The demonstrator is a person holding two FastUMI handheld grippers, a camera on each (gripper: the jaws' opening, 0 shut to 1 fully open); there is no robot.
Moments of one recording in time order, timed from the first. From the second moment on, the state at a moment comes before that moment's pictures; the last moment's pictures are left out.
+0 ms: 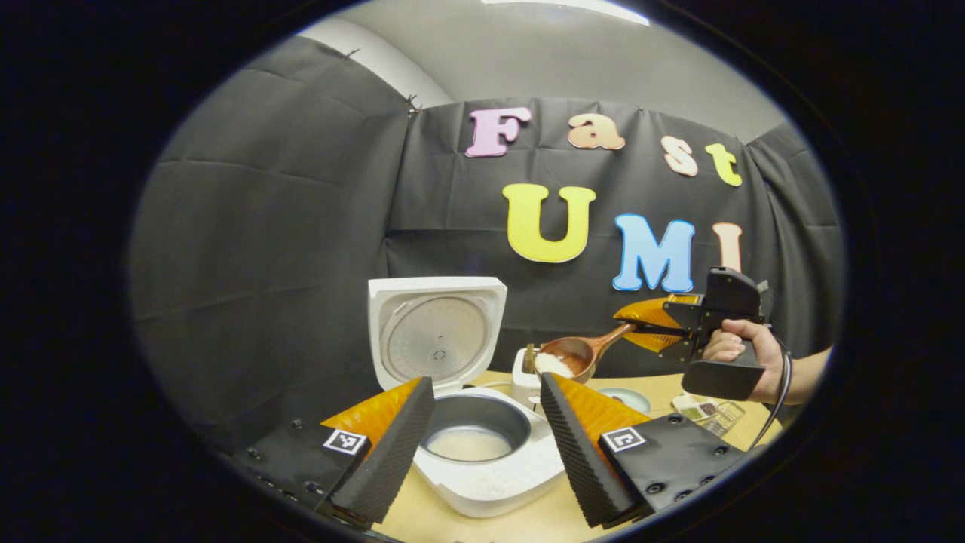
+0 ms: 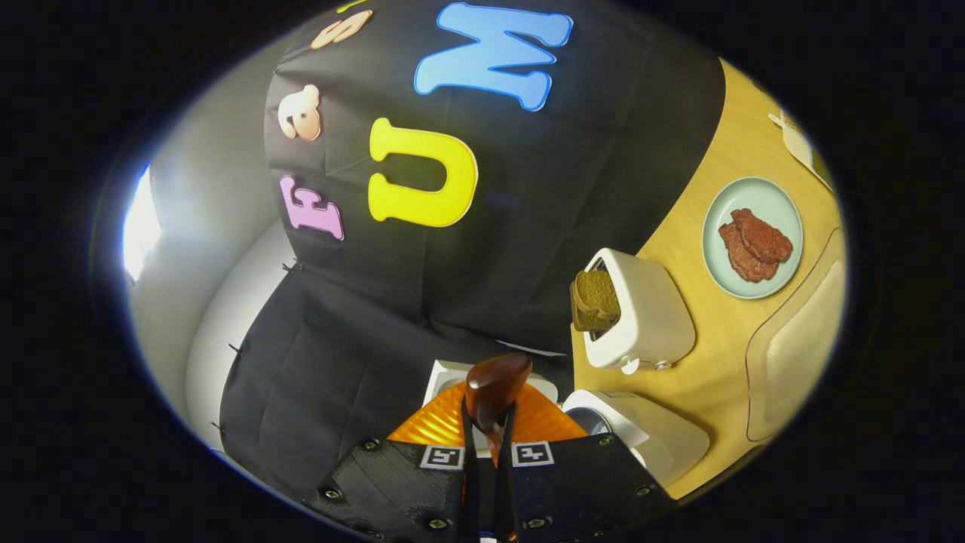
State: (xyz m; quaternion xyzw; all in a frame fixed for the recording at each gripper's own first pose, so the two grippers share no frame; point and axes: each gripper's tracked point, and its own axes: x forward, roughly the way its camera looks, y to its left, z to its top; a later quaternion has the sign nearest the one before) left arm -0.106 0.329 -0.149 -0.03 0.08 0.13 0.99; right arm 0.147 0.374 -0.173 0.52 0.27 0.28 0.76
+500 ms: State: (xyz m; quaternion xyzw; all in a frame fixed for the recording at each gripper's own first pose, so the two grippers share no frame) left arm -0.121 0.354 -0.153 -0.03 0.08 0.14 0.99; right arm 0.161 0.444 -0.202 0.45 0.30 0.30 0.78
